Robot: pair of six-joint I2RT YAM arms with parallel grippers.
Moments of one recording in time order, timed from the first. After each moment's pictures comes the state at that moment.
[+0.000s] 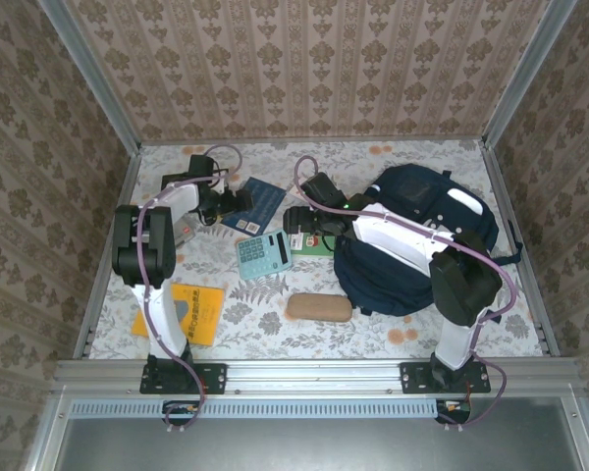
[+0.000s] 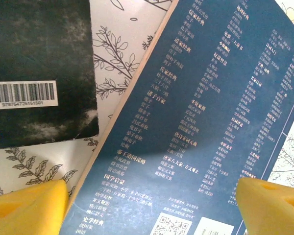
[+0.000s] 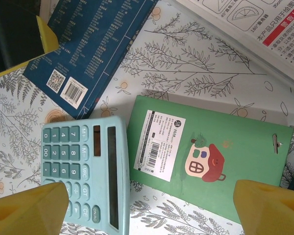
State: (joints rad) left arm -0.15 2.02 1.40 -0.50 0.33 -0.29; right arm 0.67 1.81 1.40 -0.51 0.04 0.63
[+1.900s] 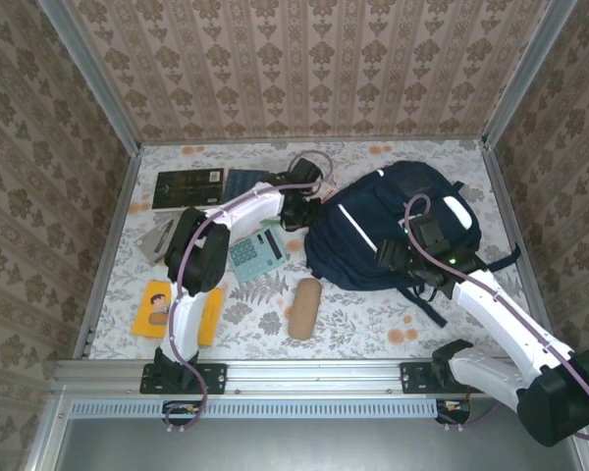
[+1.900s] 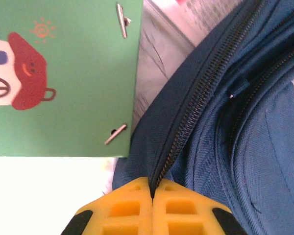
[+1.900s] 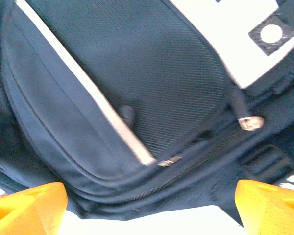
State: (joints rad) left arm -0.67 2.15 1.74 -0.72 0.12 -0.68; right arm 0.35 1.02 0.76 -0.72 0.11 0.62
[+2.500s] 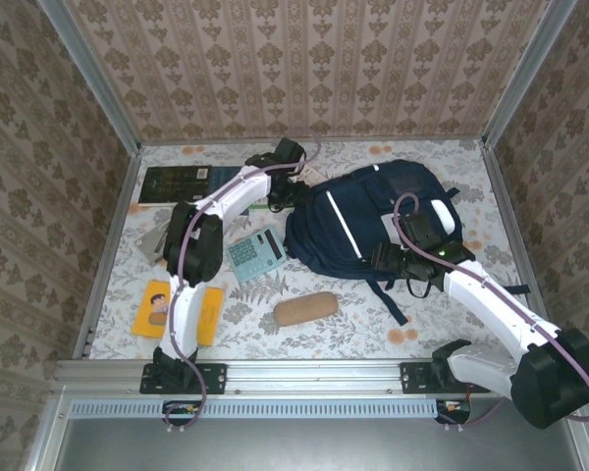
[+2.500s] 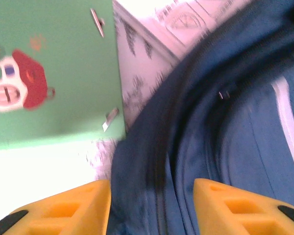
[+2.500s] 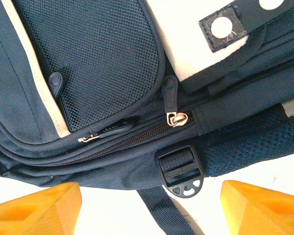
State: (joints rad) left arm -0.59 2.17 1.87 -0.82 0.09 -0.49; right arm 0.36 1.11 0.76 -0.69 0.07 0.60
